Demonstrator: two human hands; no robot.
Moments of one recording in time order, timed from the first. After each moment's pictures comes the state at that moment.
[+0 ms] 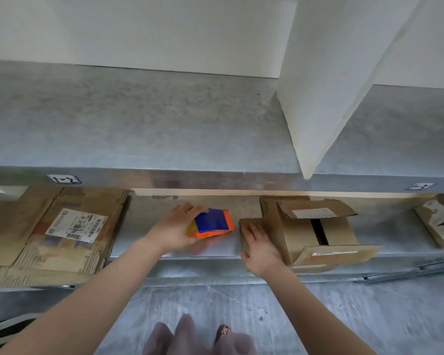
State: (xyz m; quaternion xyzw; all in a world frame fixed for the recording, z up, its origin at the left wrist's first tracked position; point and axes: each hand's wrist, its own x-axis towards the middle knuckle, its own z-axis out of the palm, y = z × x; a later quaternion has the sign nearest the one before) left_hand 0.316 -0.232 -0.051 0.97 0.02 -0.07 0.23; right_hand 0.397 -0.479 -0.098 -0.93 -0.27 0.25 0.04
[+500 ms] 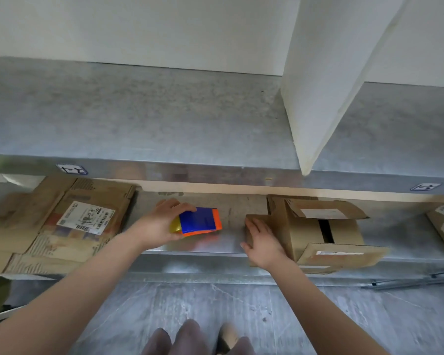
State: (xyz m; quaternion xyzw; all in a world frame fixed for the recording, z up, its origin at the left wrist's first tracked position) left_hand 0.287 -0.208 -0.029 0.96 0.05 -0.07 0.26; right_hand 0.410 -0.478 -0.094 -0.92 -0.28 0.24 0.11
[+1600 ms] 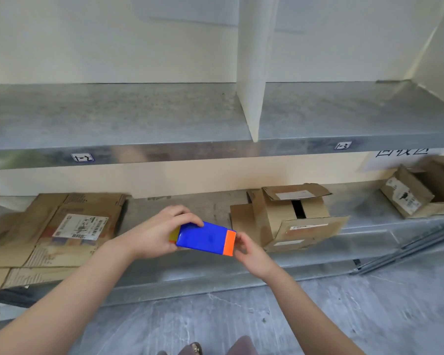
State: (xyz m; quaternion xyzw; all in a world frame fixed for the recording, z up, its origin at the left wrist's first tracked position) left_hand 0.245 -0.254 0.030 0.95 -0.15 -0.04 0.26; right_hand 0.328 -0.517 -0.085 -0.80 -0.18 0.31 0.48
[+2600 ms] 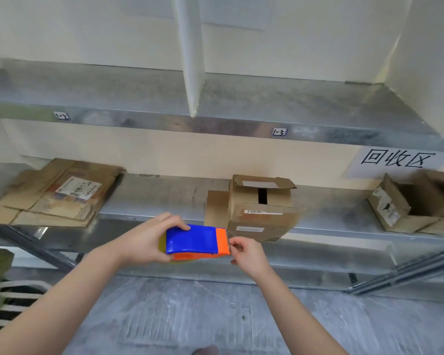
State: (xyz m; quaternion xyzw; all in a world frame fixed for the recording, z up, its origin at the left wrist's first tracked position) left_hand 0.189 -0.400 0.032 0.96 0.00 -0.05 0.29; right_hand 0.323 -0.636 -0.053 -0.84 -0.20 0.27 0.42
